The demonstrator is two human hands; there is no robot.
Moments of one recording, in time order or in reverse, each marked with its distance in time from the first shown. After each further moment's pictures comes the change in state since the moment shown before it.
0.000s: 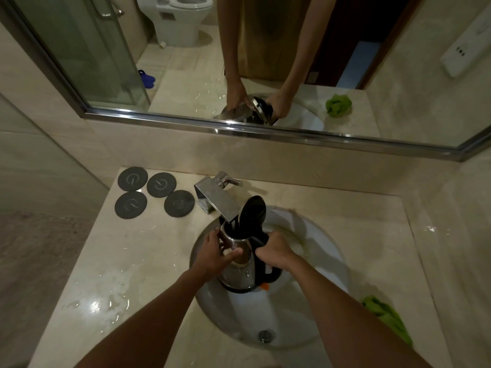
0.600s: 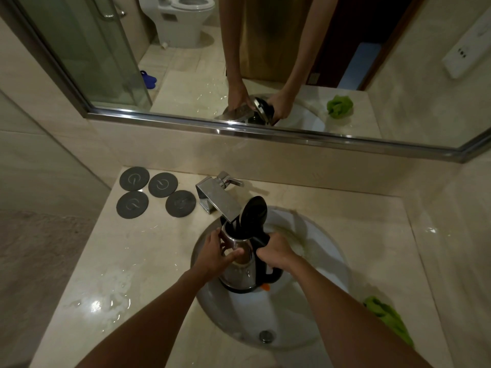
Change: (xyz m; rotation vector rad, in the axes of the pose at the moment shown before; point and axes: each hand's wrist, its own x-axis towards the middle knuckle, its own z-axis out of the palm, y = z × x) left_hand -0.003 0.002 0.000 -0.010 -0.002 0.010; right_hand -0.002 -0.001 0.001 0.006 0.009 0.010
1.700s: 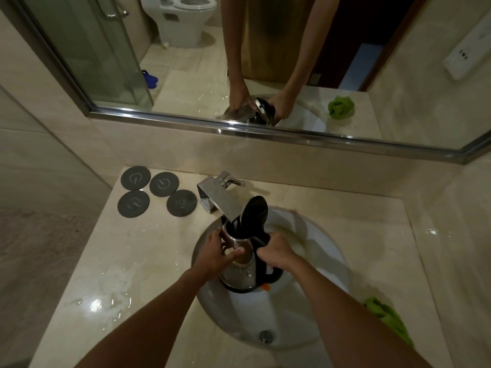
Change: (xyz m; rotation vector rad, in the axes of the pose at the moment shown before) left_hand 0.000 0.001 -0.001 0.008 -0.008 -0.001; right_hand -0.003 -0.004 -0.001 -0.021 0.006 -0.024
